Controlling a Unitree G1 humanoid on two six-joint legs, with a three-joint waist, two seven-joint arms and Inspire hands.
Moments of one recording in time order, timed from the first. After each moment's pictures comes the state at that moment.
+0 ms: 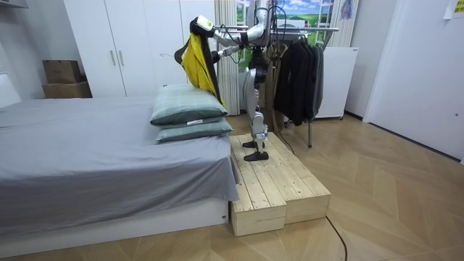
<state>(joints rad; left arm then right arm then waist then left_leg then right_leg) -0.12 0.27 -0.15 0.26 0.75 -0.27 0.71 -0.13 -0.26 0.15 0.59 0.26 -0.17 -0.04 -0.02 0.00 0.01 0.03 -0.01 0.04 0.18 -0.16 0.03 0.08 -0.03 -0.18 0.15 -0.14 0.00</state>
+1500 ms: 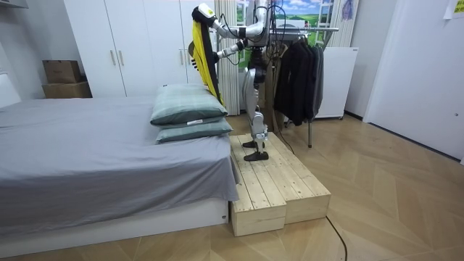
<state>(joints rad) -0.14 0.31 -0.20 0.04 0.80 -0.27 0.63 -0.14 -0.21 0.26 0.63 0.55 -0.17 0.13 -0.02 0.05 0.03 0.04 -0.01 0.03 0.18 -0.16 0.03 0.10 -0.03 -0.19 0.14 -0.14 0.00</state>
